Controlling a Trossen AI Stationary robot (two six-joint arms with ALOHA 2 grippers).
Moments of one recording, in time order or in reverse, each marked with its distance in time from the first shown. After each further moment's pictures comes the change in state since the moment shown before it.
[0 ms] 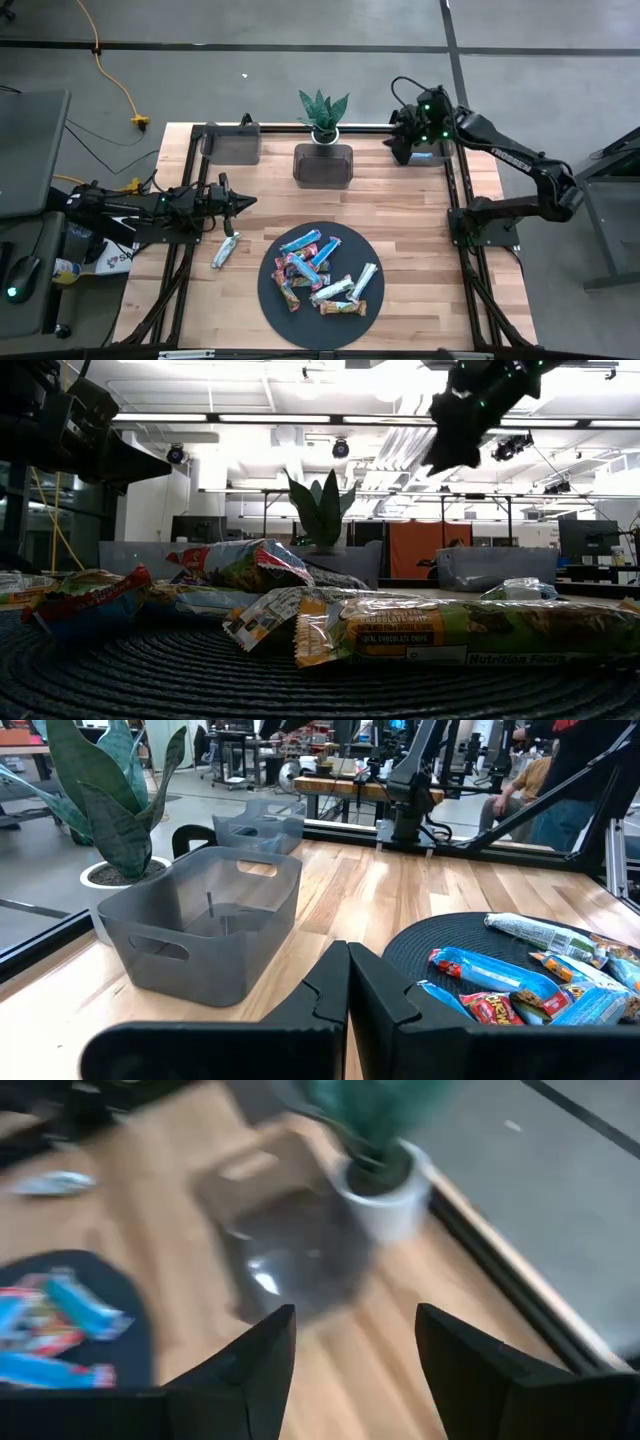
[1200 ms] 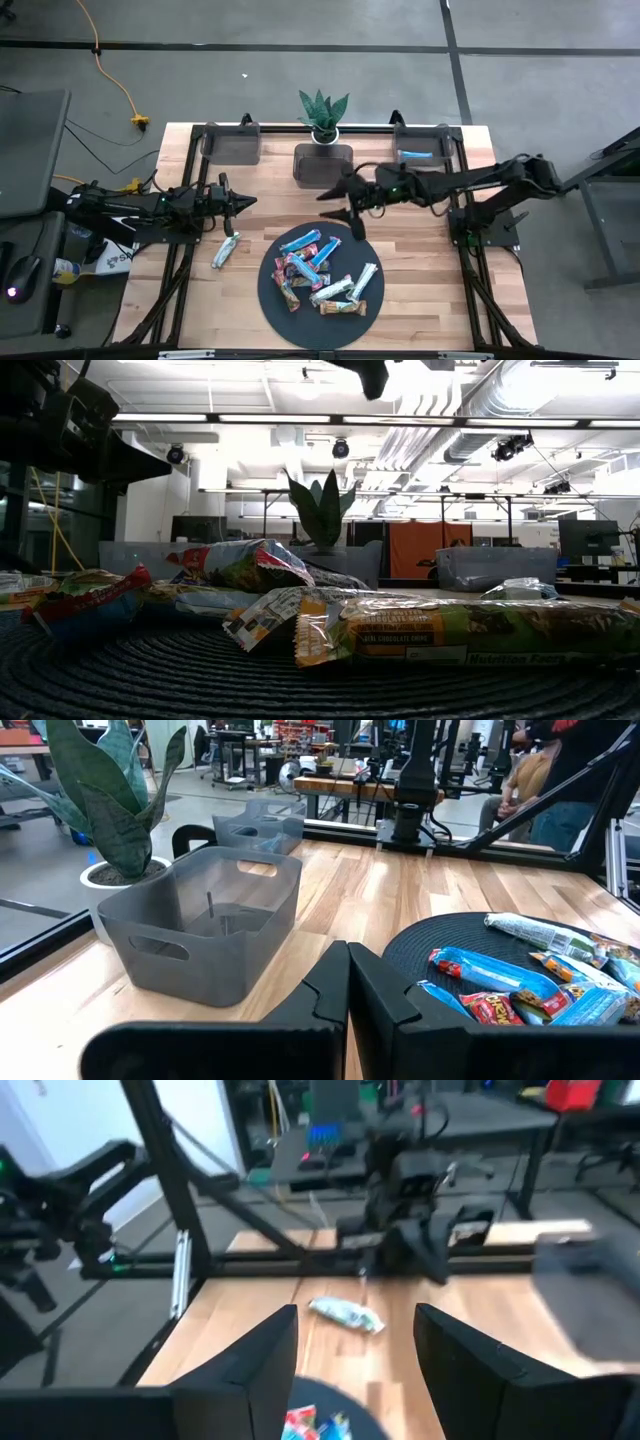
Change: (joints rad) left arm 0.000 0.000 0.000 0.000 0.000 0.000; right arm 0.775 0.243 0.000 0.774 0.216 0.161
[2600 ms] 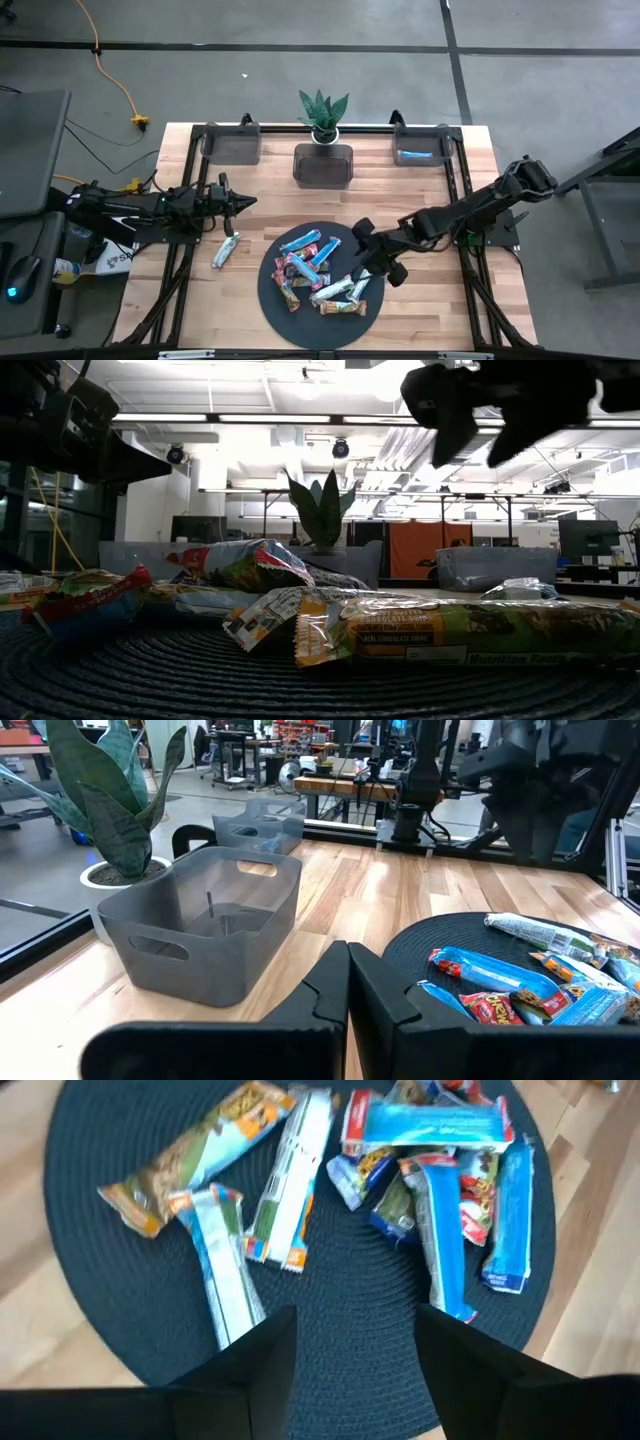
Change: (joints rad) left arm 0.000 0.000 0.000 0.000 0.000 0.000; right arm 0.337 0.048 -0.053 -0.653 0.168 -0.479
